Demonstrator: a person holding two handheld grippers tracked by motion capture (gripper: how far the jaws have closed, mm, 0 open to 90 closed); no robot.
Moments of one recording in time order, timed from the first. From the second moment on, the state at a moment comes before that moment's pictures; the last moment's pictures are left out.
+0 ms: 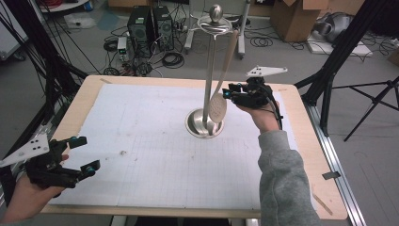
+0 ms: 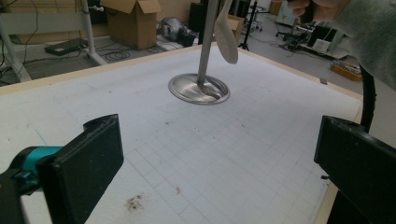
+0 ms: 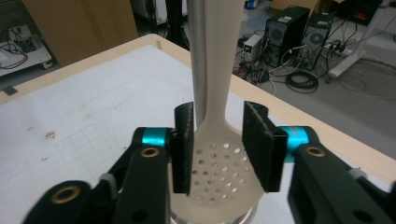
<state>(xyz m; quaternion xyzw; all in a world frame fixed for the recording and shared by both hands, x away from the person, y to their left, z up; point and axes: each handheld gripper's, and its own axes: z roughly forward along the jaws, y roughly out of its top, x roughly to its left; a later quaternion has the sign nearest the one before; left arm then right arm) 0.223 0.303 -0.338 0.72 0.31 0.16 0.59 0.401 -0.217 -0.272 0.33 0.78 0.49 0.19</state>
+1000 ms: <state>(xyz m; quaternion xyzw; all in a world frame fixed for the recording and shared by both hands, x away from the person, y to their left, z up) 0.236 0.292 -0.340 0.72 0.31 0.16 0.60 0.353 -0.222 -0.283 0.27 0.80 0.51 0.17</state>
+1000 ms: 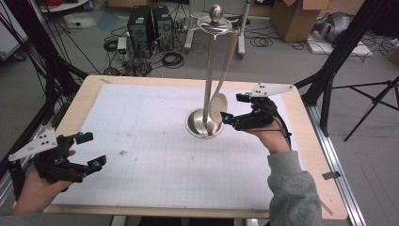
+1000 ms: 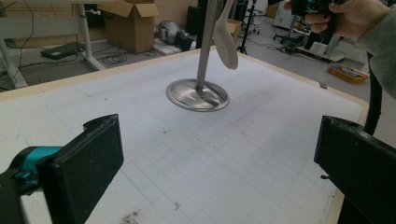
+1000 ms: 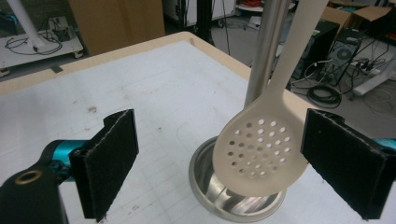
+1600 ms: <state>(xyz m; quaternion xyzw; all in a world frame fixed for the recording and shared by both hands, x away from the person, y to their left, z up) 0.245 0.280 -0.338 0.72 0.30 0.15 0.61 0.321 -0.242 -0.314 0.28 0.79 0.53 0.16</state>
